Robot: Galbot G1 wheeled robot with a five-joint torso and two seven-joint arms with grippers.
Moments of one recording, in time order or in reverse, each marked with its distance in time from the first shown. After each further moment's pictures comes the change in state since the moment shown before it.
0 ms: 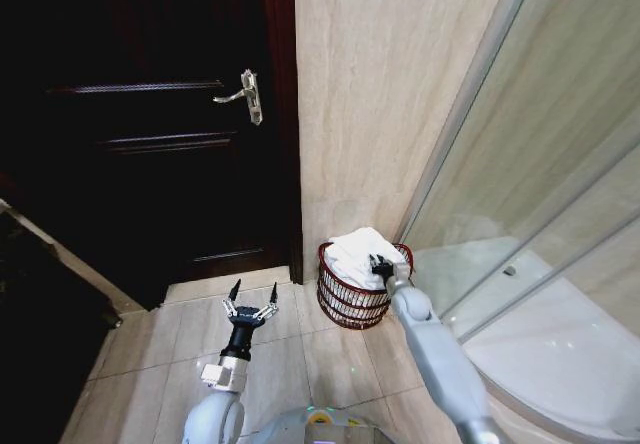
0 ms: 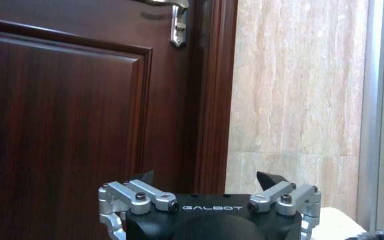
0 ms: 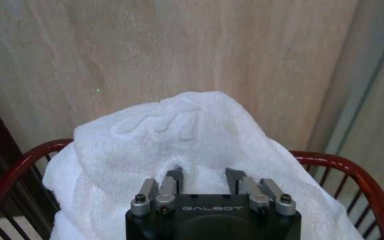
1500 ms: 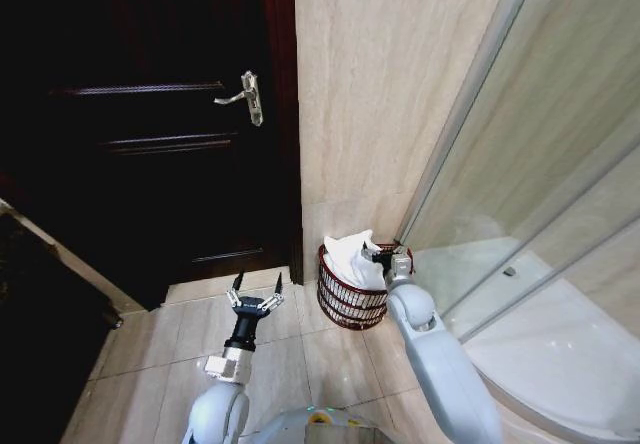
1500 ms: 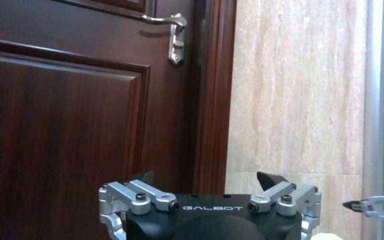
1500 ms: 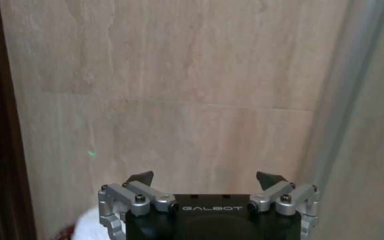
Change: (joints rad) left arm -0.032 0.009 0.039 -0.042 0.019 0.028 -0.055; right arm -0.147 0.010 -0.002 0.384 -0.118 0.026 0.160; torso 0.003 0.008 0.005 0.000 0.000
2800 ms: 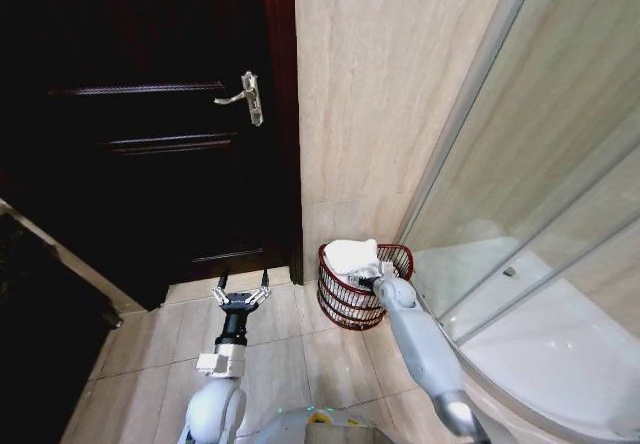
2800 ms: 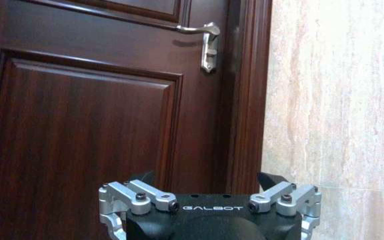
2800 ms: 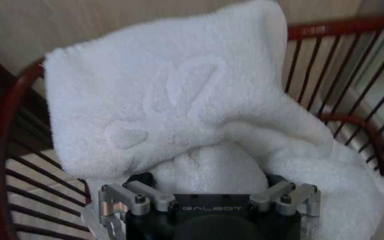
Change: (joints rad) left arm -0.016 -0.005 -0.036 0.006 -0.029 -0.019 -0.076; right arm 0.167 0.083 0.023 -0.464 0.209 -0.336 -0.106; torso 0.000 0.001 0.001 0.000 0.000
